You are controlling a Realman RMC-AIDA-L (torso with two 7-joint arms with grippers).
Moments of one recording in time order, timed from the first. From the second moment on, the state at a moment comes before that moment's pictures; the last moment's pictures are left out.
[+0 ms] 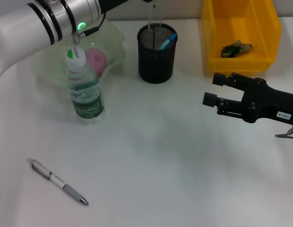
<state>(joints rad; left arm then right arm) -0.75 -2.08 1.34 0.59 1.02 0.87 -1.07 0.46 2.08 -0.62 -0.51 -1.83 -1.65 1.25</state>
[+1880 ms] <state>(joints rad) -0.75 -2.08 1.47 0.57 0.88 0.84 -0.97 0.45 2.08 -0.62 -0.50 -1.83 -1.65 1.25</state>
